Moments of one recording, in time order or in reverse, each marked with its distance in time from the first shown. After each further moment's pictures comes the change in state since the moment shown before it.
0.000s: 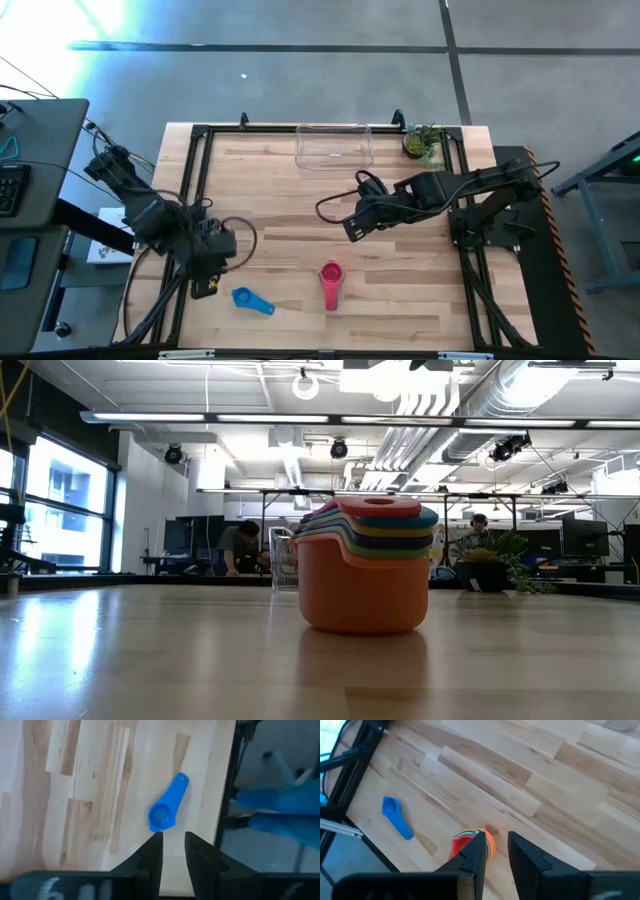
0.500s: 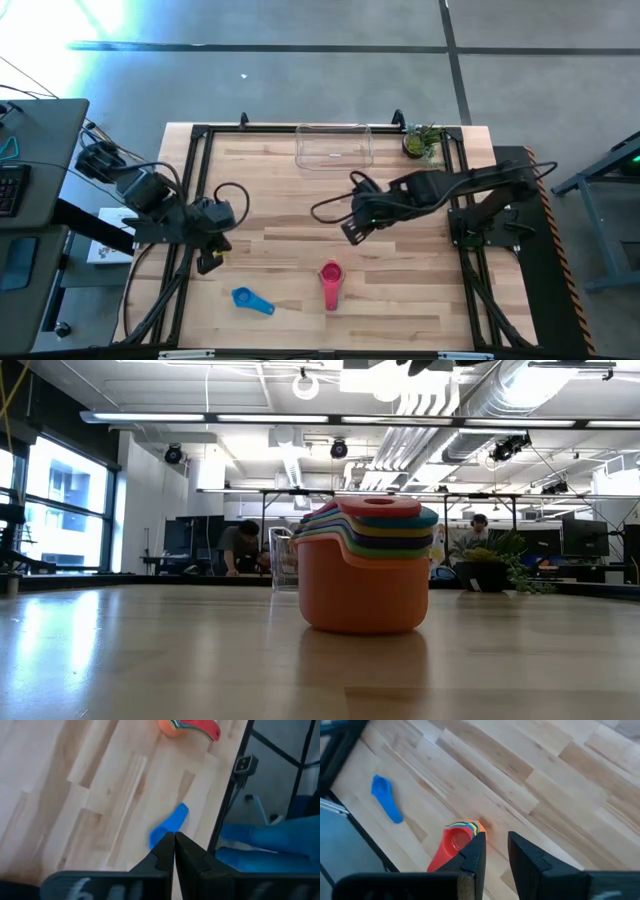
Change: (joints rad) left arm 0.163 -0.120 0.000 0.000 -0.005 -0.066; right arm -0.029 0.019 0.000 -0.002 -0.066 -0.145
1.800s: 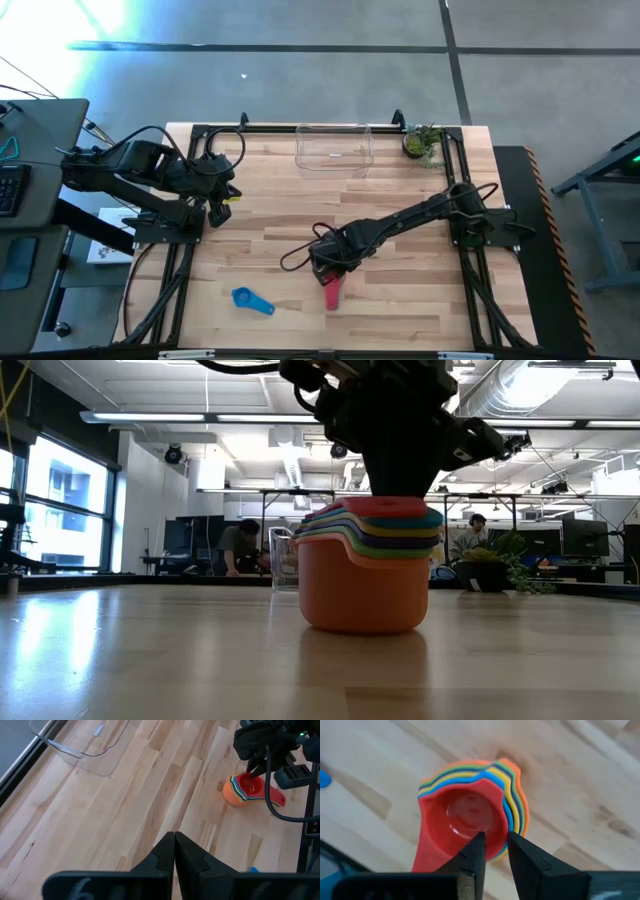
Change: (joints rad) left arm 0.370 -0.115 0.000 -0.001 -0.187 0.431; right arm 0.065 0.436 0.000 0.181 -0.293 0.179
